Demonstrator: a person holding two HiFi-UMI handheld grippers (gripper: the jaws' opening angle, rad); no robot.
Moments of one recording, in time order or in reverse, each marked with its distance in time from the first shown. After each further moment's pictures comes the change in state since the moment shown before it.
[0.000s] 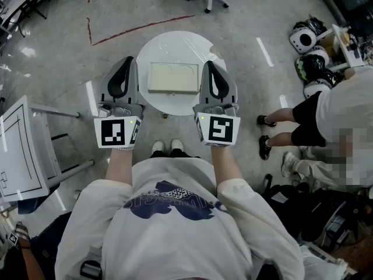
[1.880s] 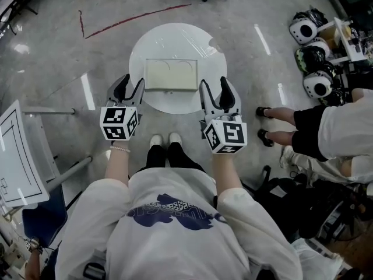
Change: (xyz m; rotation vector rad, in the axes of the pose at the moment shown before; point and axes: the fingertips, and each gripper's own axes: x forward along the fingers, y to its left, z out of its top) left arm -0.011 -0.006 -0.207 -0.255 0.609 -0.091; right arm -0.012 -0.016 -0.108 0.309 0.272 0.007
